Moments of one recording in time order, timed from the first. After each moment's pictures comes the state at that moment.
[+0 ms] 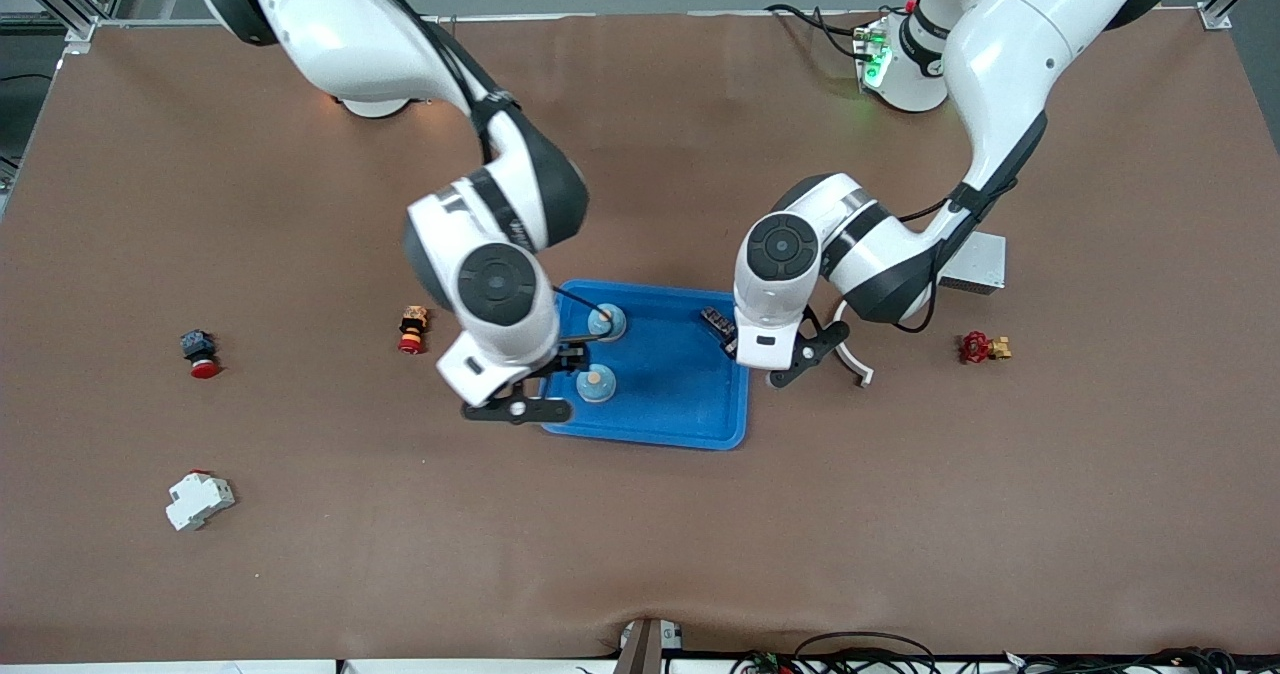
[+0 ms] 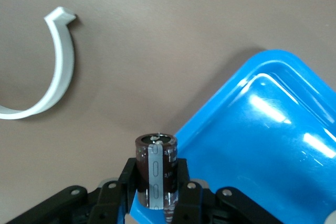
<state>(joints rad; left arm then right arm) -0.02 0.71 -0.71 -1.59 0.54 2.05 -1.53 0.53 0.77 0.00 -1.00 -0.05 1.69 0.55</state>
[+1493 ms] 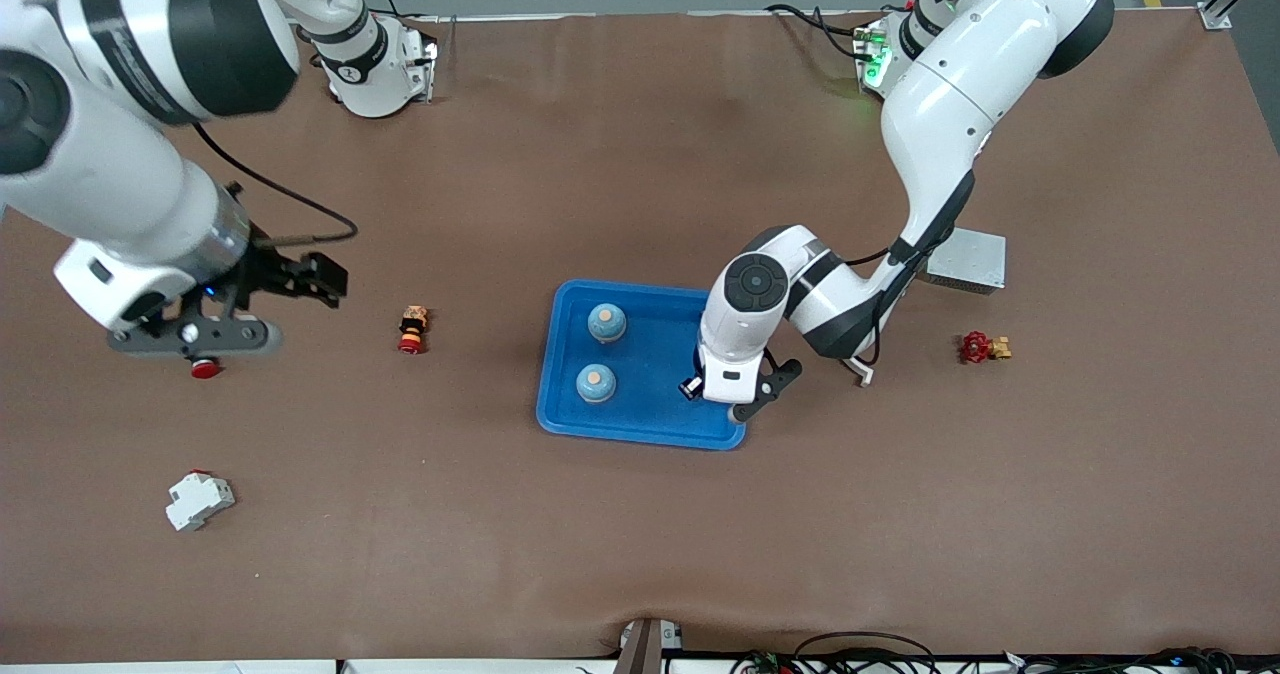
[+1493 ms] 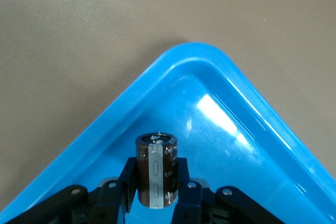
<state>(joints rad) -0.22 0.87 -0.48 -1.47 0.49 2.35 -1.56 0.28 0.30 -0.01 -1.23 -0.07 1.45 0.20</state>
